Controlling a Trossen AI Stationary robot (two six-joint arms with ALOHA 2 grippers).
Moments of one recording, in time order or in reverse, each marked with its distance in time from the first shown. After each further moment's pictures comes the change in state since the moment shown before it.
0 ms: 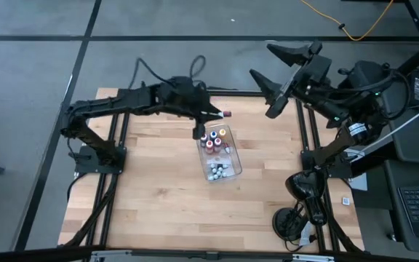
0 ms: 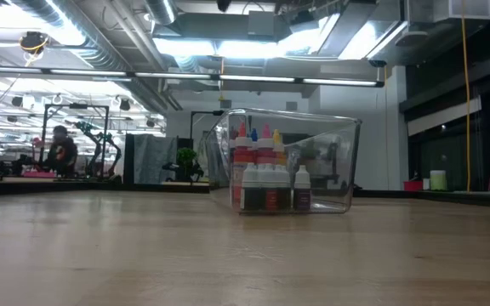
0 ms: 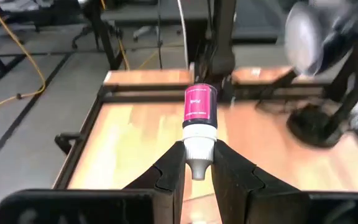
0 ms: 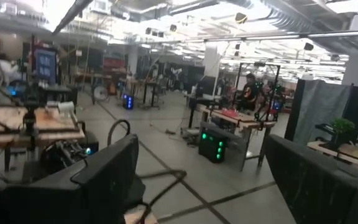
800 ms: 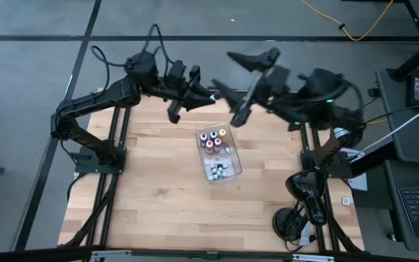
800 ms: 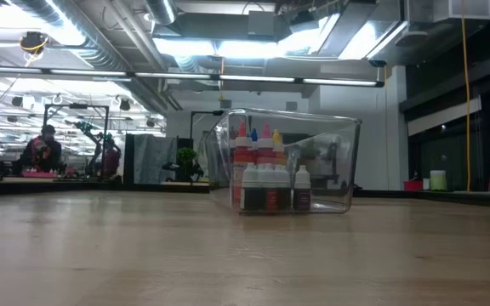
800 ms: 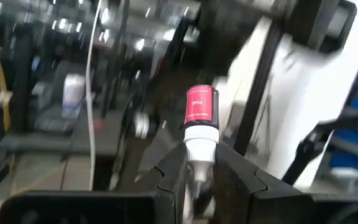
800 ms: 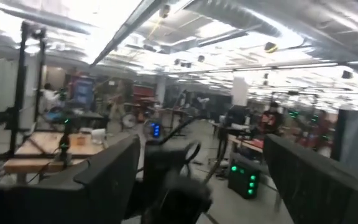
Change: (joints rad) left arm 0.095 -0.099 0.000 0.521 0.454 -0.415; right arm -0.075 0.169 0.000 0.267 -0.235 -0.022
